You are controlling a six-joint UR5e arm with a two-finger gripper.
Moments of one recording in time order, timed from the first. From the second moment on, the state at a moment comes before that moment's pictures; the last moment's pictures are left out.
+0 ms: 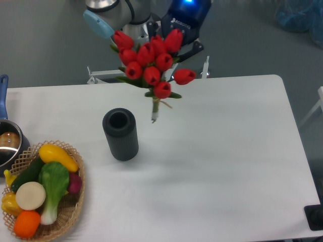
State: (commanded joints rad) arm 2.83 -1.39 -1.76 -1.14 0.66 1.07
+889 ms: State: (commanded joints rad) arm 2.76 -1.42 -1.66 -1.16 0.88 1.15
